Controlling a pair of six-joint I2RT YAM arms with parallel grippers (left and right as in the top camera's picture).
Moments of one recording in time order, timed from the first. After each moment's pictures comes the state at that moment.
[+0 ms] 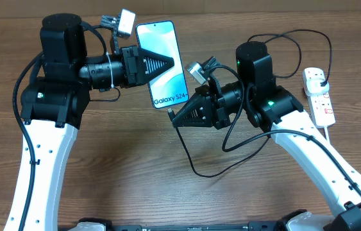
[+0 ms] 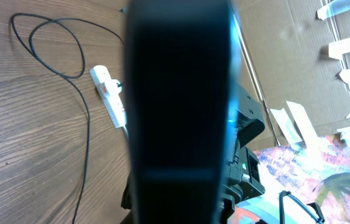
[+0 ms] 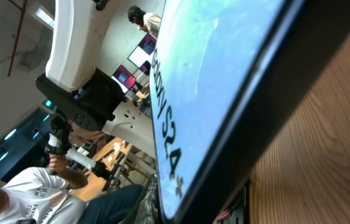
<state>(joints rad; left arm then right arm) -0.13 1.40 1.54 -0.63 1.09 -0.65 0.43 1.50 1.19 -0.12 -1.53 0.34</state>
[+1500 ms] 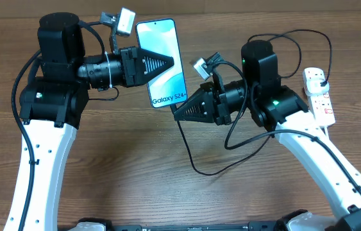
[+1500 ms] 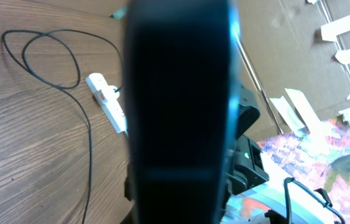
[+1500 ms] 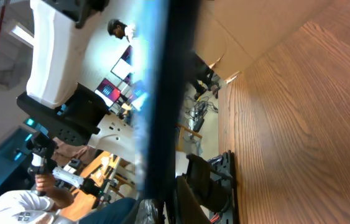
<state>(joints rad) -0.12 1.40 1.54 -0.61 1.13 -0.57 0.40 1.47 1.19 -0.15 -1.46 0.36</state>
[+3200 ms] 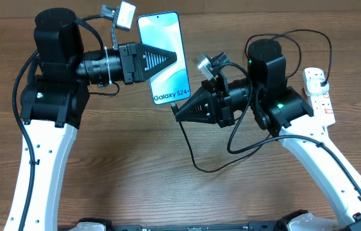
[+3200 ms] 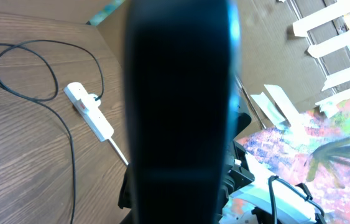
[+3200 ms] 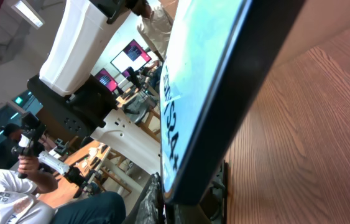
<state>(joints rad) -0.12 1.40 1.54 -0.48 1.19 -0.64 0.40 1.44 1.19 -0.06 -1.48 0.34</state>
